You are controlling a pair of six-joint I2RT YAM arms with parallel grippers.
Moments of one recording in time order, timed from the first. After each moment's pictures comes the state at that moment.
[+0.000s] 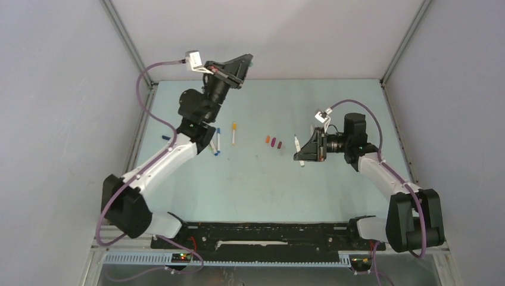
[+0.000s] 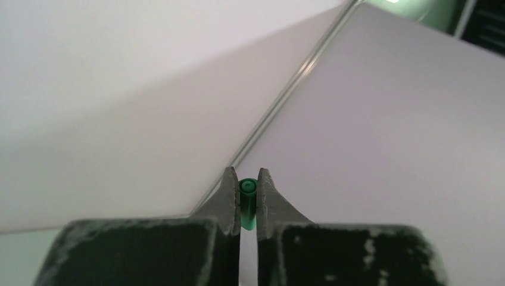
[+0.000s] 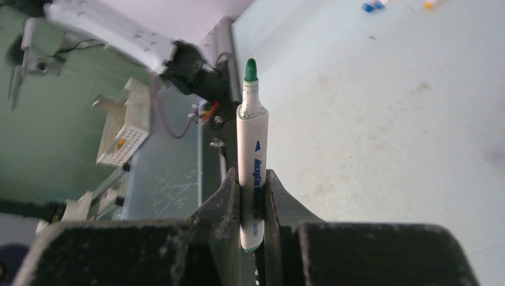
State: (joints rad) left arm -0.55 1.43 1.19 0.72 -0.03 -0.74; right arm 0.15 1.28 0.70 0.13 -1.38 0.31
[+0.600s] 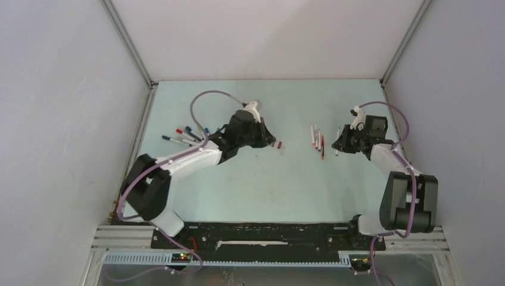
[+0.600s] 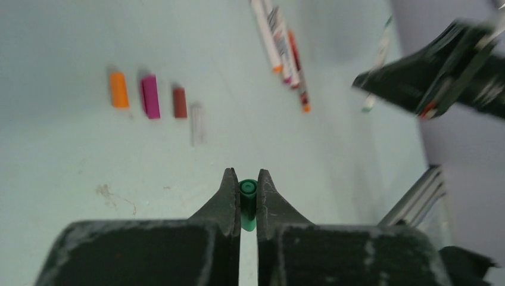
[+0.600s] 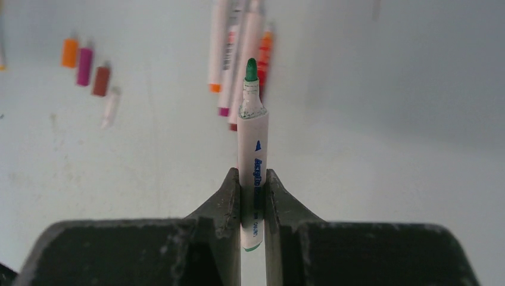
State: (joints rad) left arm -0.69 1.53 1.01 0.08 0.11 -0.68; right arm -0.12 1.39 0.77 -0.21 -0.48 0.09
